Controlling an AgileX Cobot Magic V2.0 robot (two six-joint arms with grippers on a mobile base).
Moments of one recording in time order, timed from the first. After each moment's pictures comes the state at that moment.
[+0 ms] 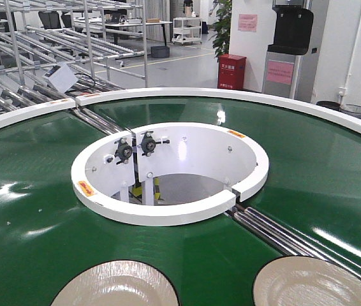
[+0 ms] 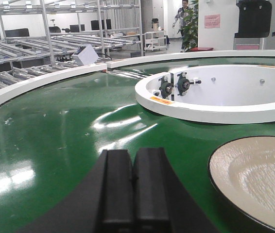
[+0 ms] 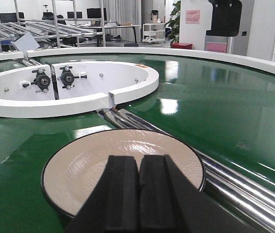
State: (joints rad) left arm 0.06 -0.01 0.03 -0.08 0.03 0.07; right arm 0.08 -0.01 0.03 -0.06 0.08 0.11
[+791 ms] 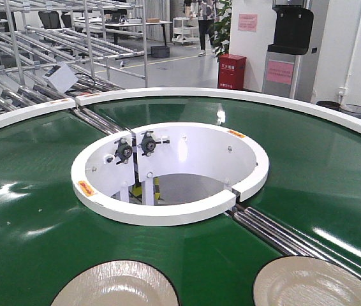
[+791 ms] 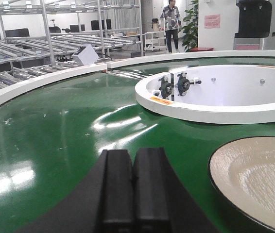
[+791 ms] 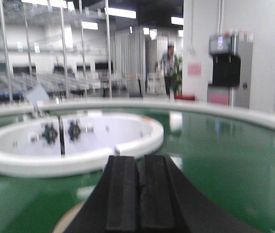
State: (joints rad) left arm 0.06 -0.01 0.03 -0.08 0.02 0.07; right arm 0.08 -0.01 0.03 -0.06 -0.16 0.11
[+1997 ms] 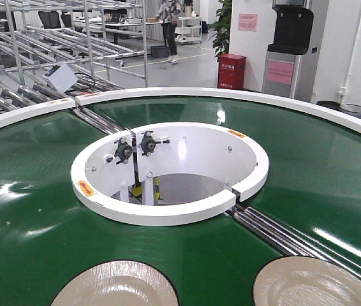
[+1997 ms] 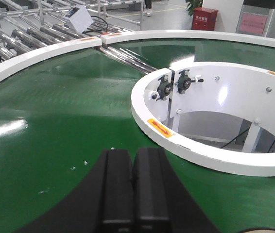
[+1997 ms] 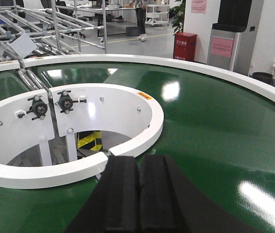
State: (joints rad) left arm 0.06 0.93 -0.78 -0.08 0.11 -0.03; right arm 0.08 0.90 -0.80 -0.02 0.08 0.05
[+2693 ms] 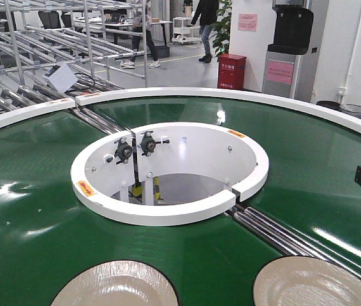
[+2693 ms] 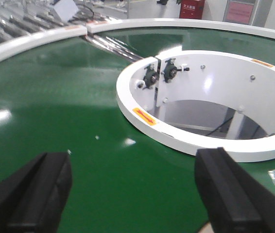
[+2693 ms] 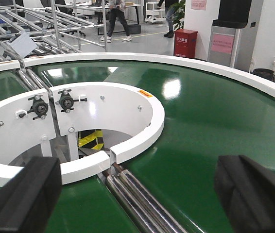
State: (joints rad) left arm 0.01 0.93 -0.78 -0.12 0.17 -0.05; right arm 0.08 0.90 -0.80 -0.01 0.09 0.05
